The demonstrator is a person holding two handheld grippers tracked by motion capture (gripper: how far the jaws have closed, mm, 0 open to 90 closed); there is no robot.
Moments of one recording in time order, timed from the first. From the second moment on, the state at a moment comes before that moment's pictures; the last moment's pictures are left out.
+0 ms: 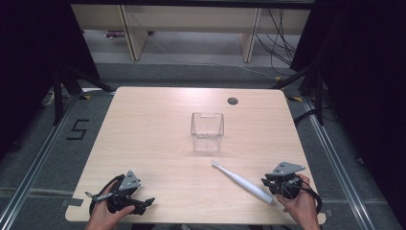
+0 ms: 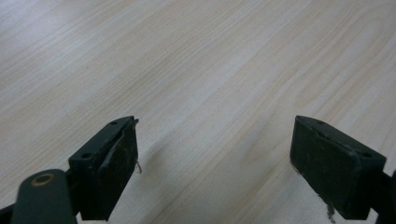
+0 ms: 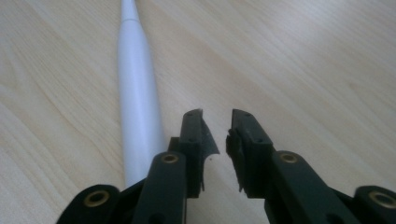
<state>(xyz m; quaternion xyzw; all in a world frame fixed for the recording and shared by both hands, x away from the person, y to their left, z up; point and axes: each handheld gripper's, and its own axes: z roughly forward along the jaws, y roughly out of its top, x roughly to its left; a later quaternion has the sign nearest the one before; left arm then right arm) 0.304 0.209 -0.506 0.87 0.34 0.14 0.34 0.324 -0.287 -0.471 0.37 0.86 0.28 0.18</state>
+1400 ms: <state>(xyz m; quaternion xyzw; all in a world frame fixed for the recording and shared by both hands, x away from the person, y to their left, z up) 0.304 0.208 -0.506 0.87 0.34 0.14 0.34 0.377 -0.196 -0.469 0.27 0.96 0.09 0.04</state>
